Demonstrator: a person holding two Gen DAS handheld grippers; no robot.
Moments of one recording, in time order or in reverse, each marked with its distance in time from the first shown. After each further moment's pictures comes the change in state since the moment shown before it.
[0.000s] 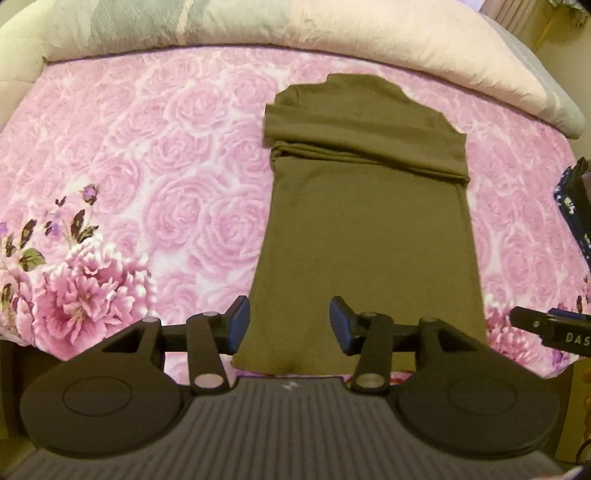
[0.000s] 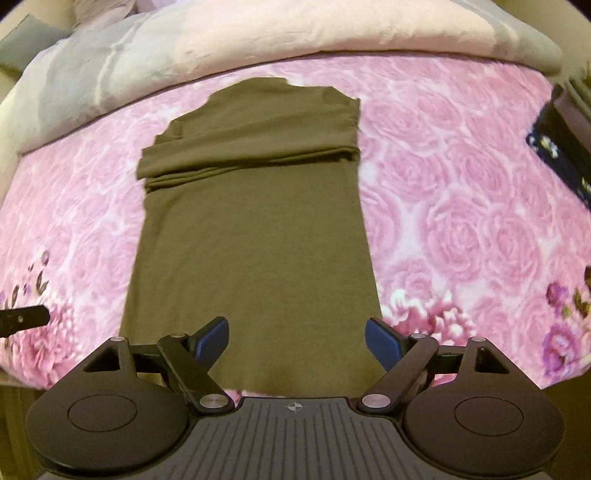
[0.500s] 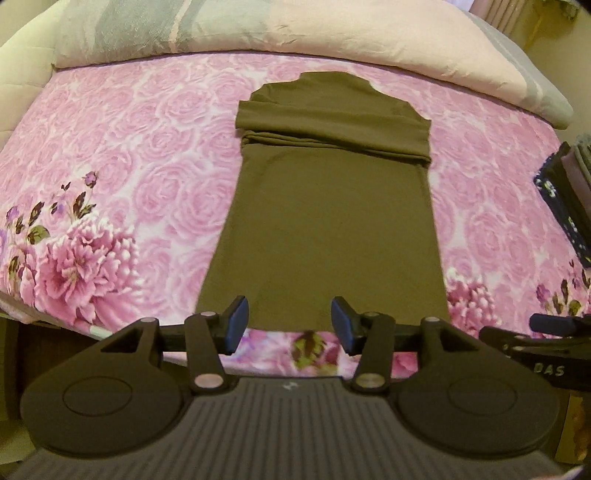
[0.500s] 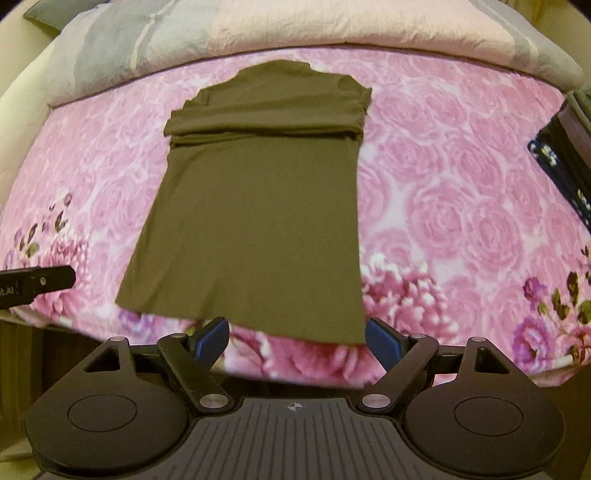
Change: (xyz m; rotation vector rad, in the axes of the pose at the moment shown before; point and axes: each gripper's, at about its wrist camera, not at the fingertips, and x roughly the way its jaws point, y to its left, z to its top) left arm -0.050 -0.082 -0.061 -0.005 -0.024 0.030; right arm -0.046 -0.033 -0.051 -0.129 0.053 0.038
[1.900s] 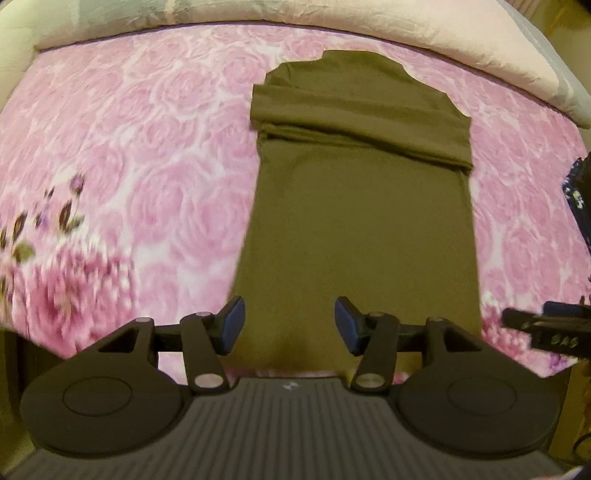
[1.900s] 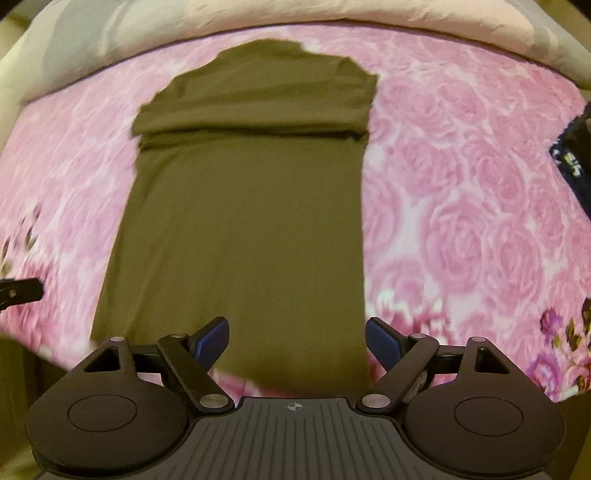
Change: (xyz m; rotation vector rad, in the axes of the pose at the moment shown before) left arm 0.096 0.064 0.098 0.017 0.136 -0.015; right arm 0.077 -0.003 0.091 0.058 0.079 -0.053
